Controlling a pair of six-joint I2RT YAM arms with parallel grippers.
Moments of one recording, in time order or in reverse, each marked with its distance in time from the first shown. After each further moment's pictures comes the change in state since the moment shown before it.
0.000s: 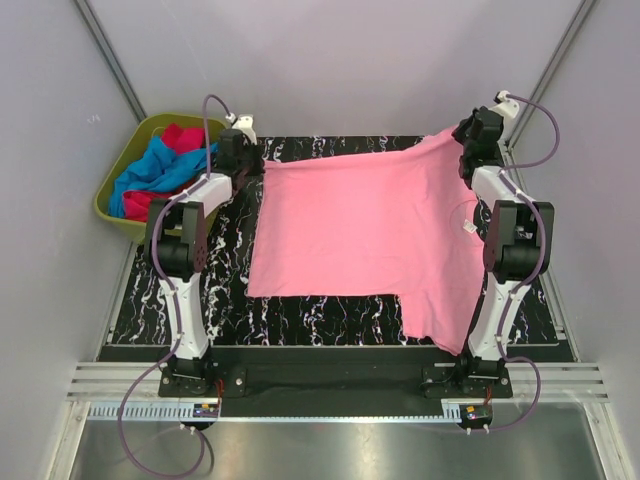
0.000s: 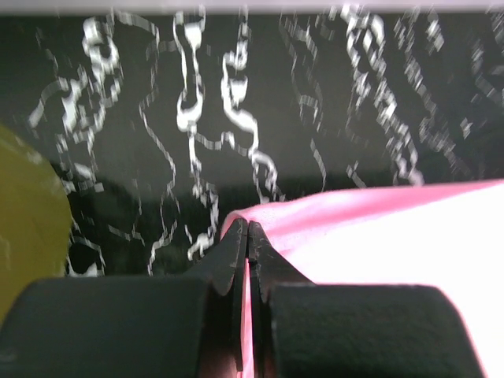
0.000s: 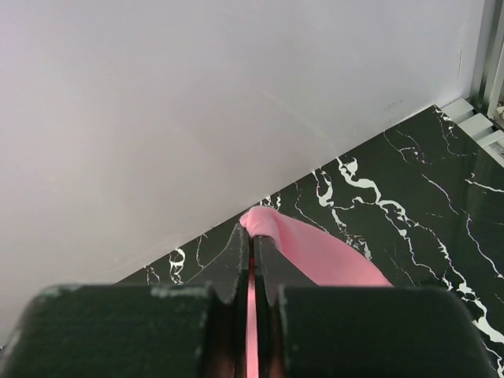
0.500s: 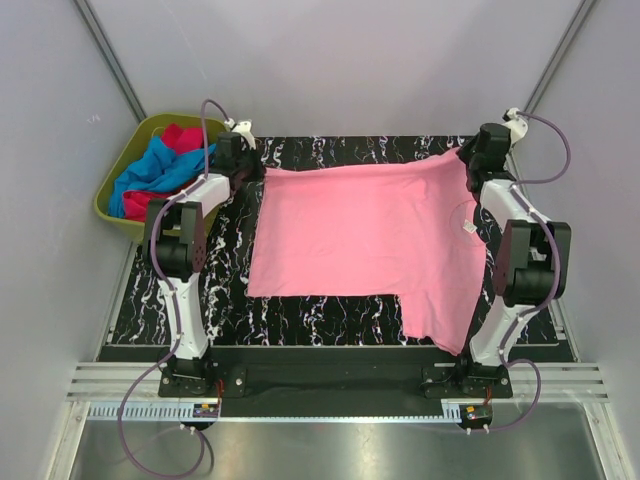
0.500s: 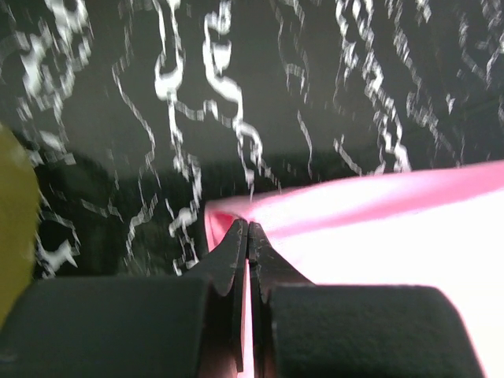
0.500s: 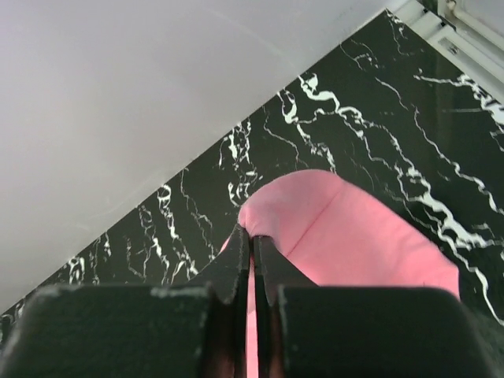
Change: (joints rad) left arm 0.015 -0.003 0.003 -0.061 0.073 -0.042; right arm -0.011 -0.212 -0.216 -0.148 0.002 0.093
